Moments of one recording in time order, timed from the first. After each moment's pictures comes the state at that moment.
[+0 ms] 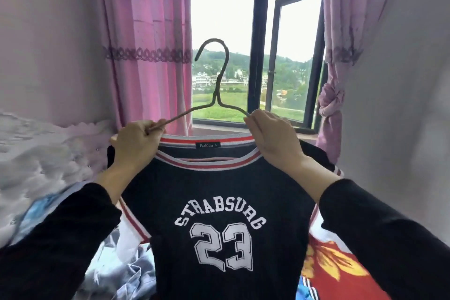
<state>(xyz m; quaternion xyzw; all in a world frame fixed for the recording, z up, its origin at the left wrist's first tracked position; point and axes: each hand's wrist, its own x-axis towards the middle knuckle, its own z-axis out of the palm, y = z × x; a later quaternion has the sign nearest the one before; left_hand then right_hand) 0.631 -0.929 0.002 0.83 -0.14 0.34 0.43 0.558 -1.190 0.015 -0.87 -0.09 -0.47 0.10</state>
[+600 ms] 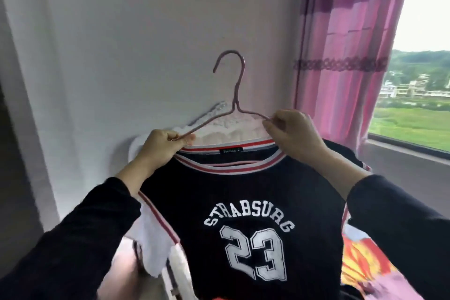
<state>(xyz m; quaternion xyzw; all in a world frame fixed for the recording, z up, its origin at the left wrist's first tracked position) 0.356 -0.618 -0.008 0.82 0.12 0.31 0.46 0.473 -0.880 0.036 -0.81 -0.40 -0.28 0.34</state>
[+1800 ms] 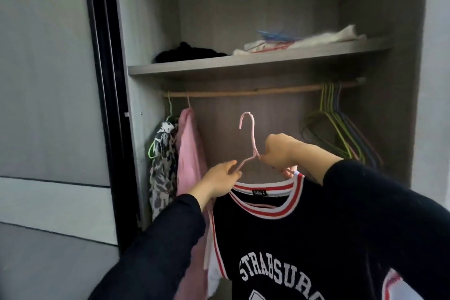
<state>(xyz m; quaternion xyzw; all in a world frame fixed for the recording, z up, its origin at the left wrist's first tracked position) -0.003 0.112 -0.013 0.83 0.44 0.26 0.22 0.152 0.025 0.069 -0.75 -0.65 -0.01 0.13</state>
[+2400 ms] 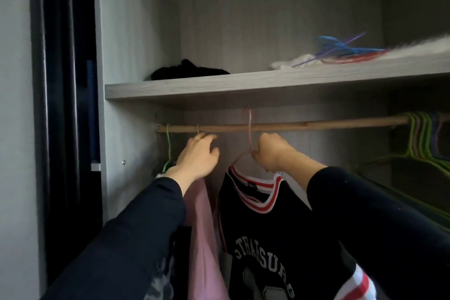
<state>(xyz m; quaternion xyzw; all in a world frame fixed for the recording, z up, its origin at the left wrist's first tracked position) -0.053 0.416 0.128 0.83 0.41 0.37 -0.02 0.110 0.316 0.149 -0.76 -0.59 -0.11 0.24</state>
